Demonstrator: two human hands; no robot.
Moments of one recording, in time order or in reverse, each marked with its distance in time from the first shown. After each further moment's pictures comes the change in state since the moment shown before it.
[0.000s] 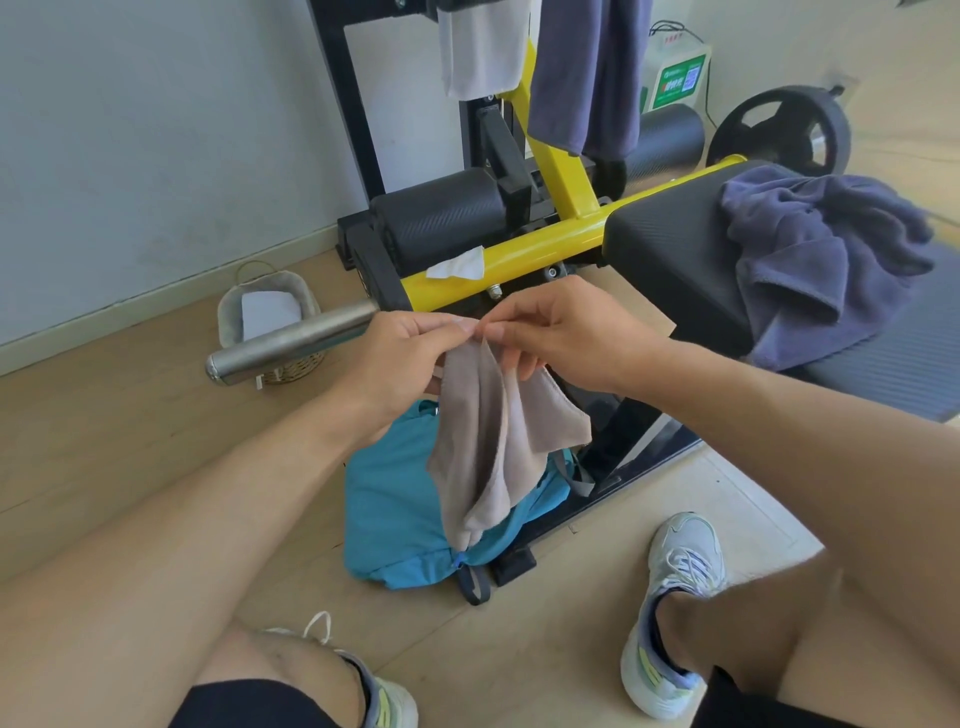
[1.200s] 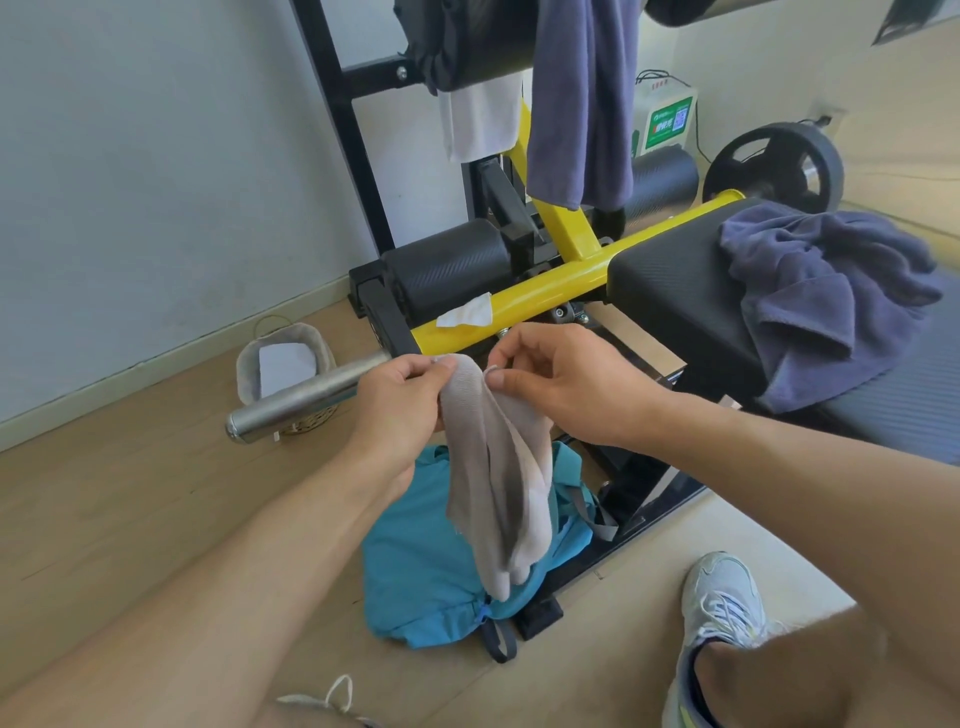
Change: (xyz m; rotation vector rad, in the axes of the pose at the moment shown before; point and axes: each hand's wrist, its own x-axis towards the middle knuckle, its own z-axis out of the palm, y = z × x) left_hand 0.015 -0.007 0.001 -0.169 0.311 -0.115; right_hand -0.001 -0.008 0.005 -0.001 0.084 -0.038
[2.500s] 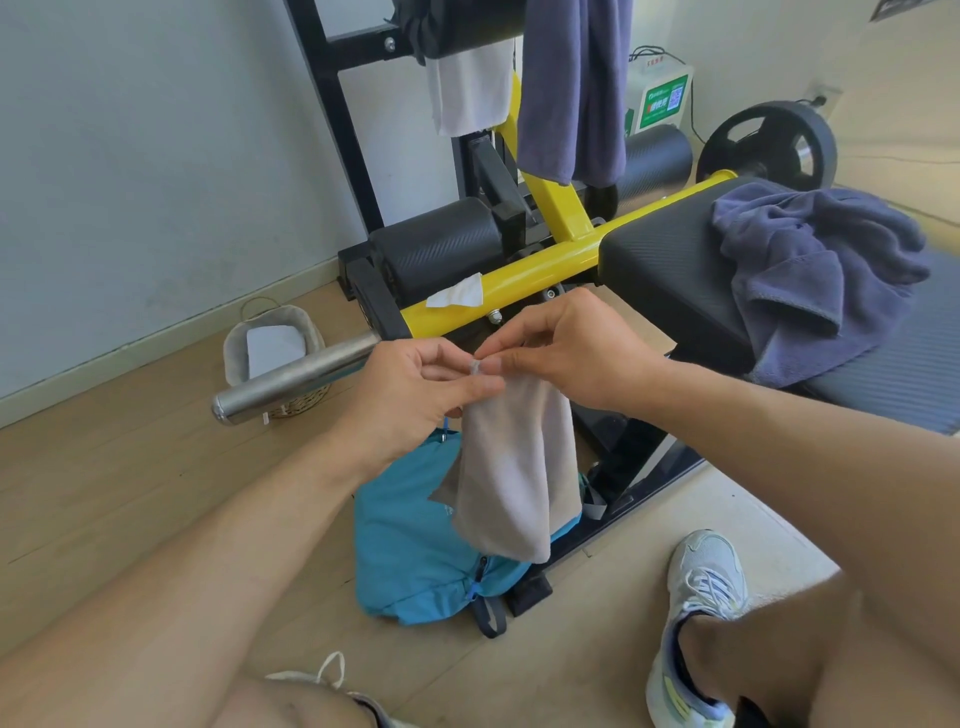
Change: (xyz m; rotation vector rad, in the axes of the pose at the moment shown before) left_hand -0.023 0.015 -0.006 0.227 -0.352 0.195; right_hand 0.005 0.011 -0.009 0.007 0.031 -0.016
